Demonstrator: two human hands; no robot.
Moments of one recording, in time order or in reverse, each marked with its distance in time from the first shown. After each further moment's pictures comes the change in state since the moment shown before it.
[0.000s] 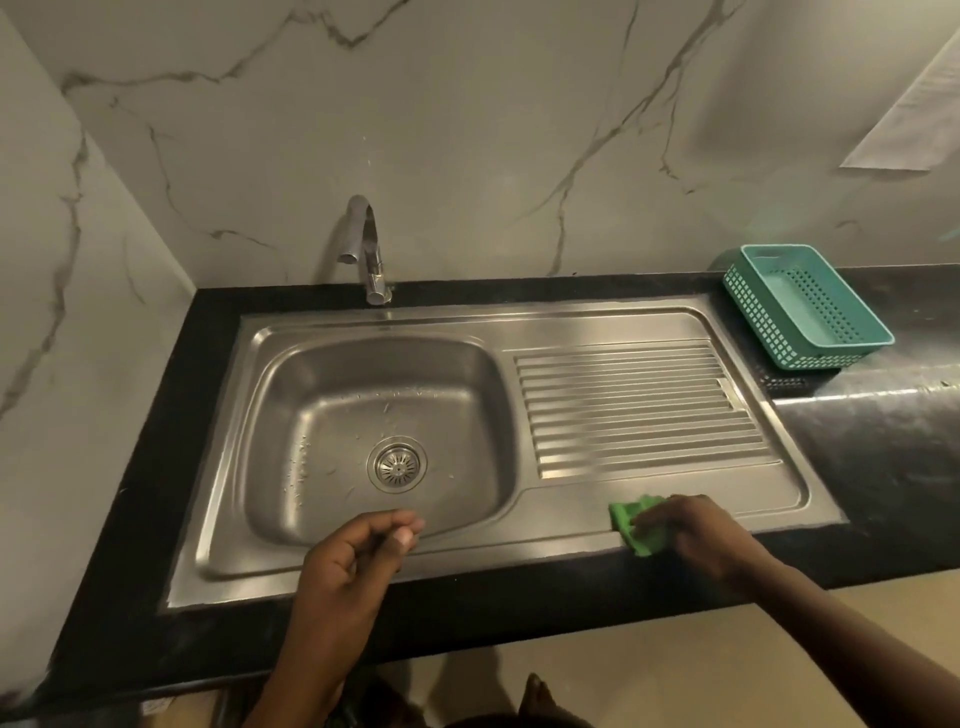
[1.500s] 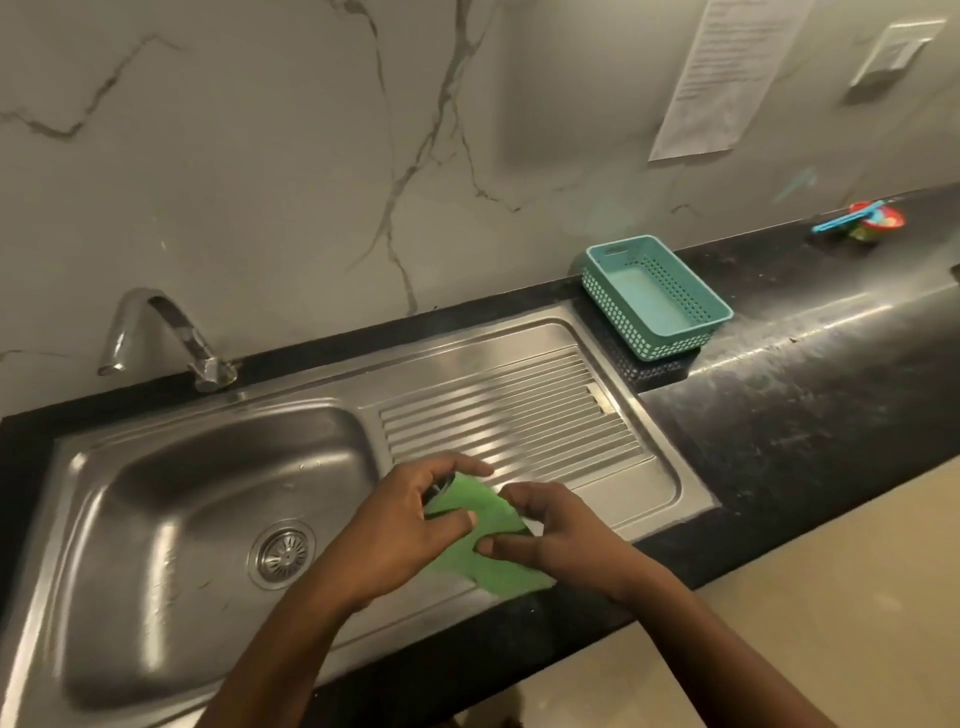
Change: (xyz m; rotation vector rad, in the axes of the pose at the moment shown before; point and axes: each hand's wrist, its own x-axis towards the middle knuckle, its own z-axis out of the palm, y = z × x) left_hand 0.092 0.098 0.212 0.400 -0.657 0.223; right_hand -0.017 -0.019 -0.061 0.825 0.119 -0.248
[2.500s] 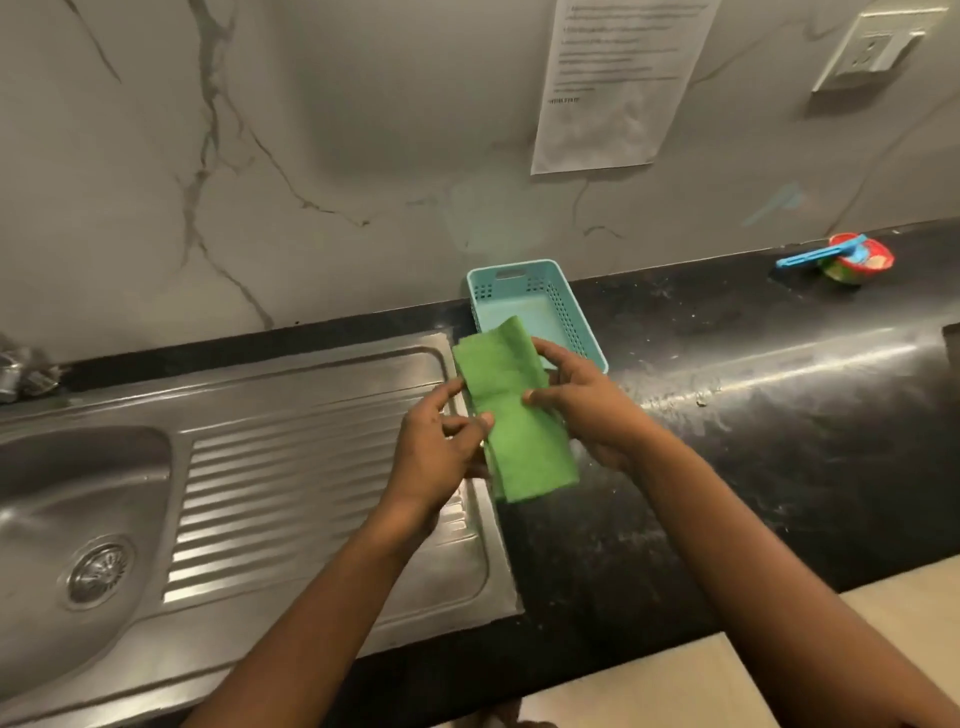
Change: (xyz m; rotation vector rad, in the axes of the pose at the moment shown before) left_hand 0.281 0.092 0.252 -0.408 0.446 -0.182; right_hand 0.083 0.064 -0.379 0.251 0.095 0.158
